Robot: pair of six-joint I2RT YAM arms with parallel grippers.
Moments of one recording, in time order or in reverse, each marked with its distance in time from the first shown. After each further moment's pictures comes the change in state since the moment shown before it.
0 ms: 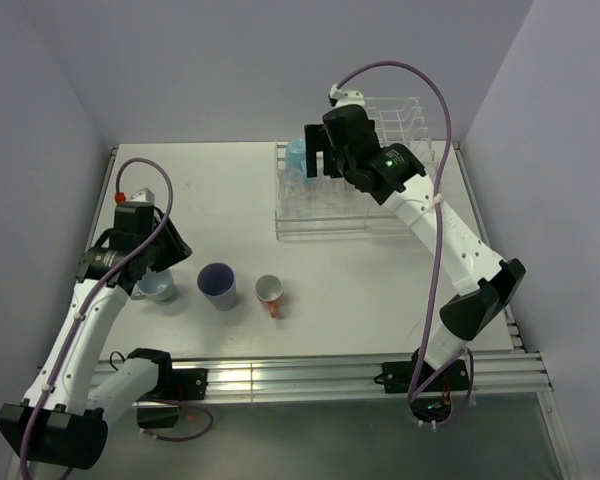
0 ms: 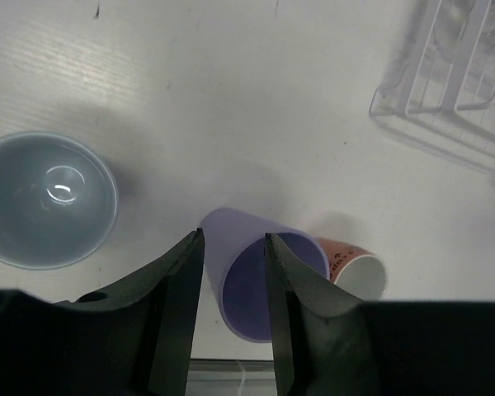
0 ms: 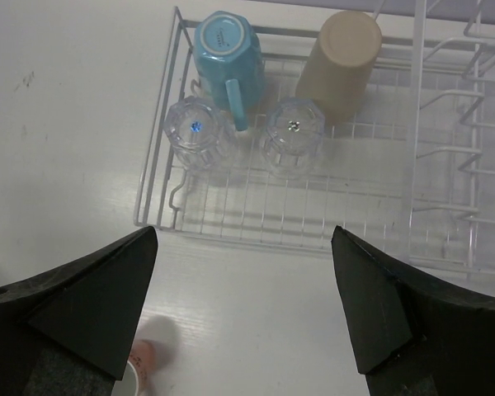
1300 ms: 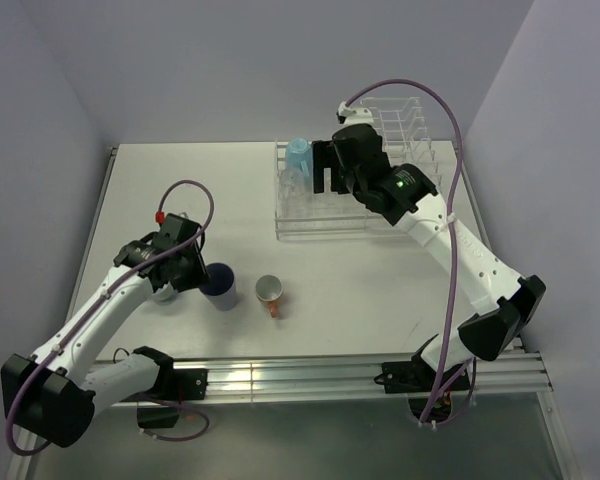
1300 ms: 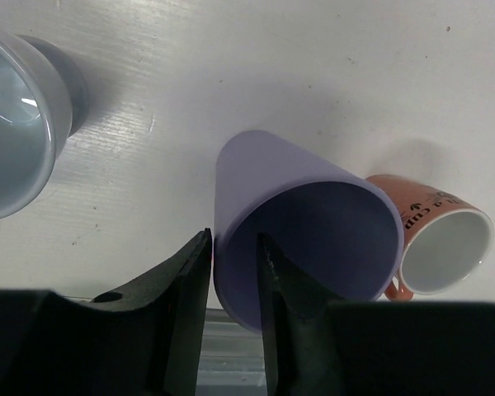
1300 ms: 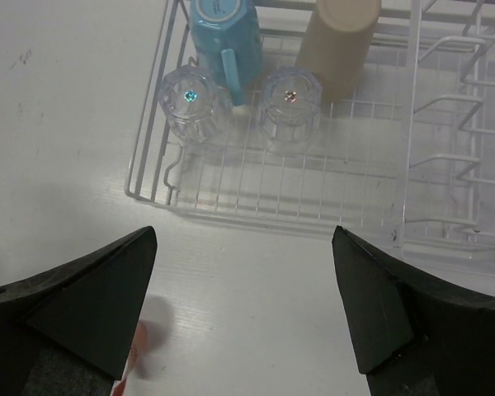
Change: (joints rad) left arm -0.259 0.120 -0.105 -0.084 -0.112 -0.113; right arm 0.020 -0.144 -0.217 0.066 0.002 0.009
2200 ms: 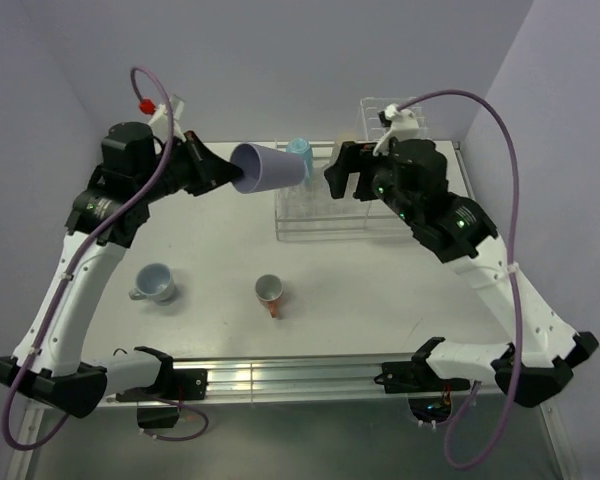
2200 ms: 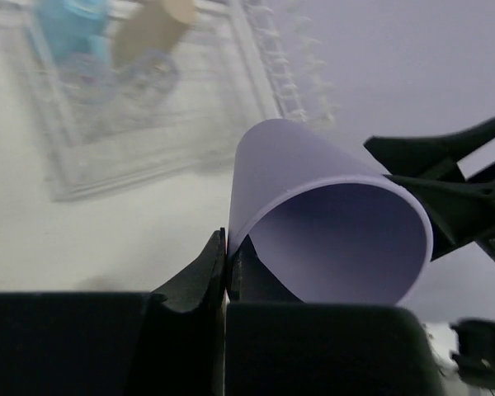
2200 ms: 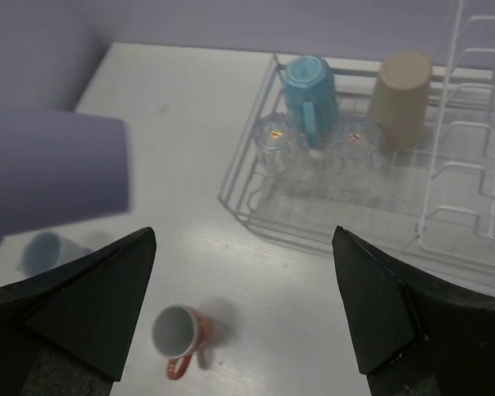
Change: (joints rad) left arm 0.045 0.164 0.723 0.223 0.452 0.031; right arm -0.011 -0.267 -0.123 0.126 -0.159 0.016
